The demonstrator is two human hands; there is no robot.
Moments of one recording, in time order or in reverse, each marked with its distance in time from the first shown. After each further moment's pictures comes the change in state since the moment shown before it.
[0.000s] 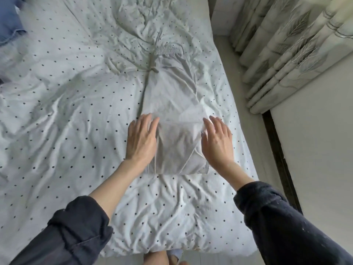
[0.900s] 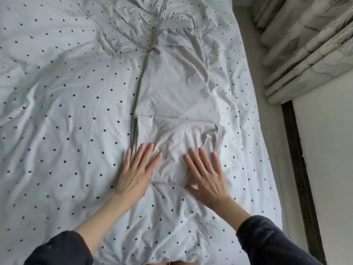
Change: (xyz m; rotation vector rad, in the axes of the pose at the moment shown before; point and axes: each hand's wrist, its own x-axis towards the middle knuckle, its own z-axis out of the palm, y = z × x) left_hand -0.065 -0.032 0.103 0.239 -0.326 0.195; right_hand -0.044 0.040 0.122 -0.206 -0.224 -0.440
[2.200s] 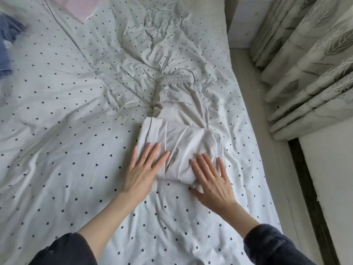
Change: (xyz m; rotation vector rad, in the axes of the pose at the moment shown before) left_hand 0.167 -0.065 -0.064 -0.050 0.062 -0.019; right_hand 0.144 0.087 -0.038 0.060 0.136 0.003
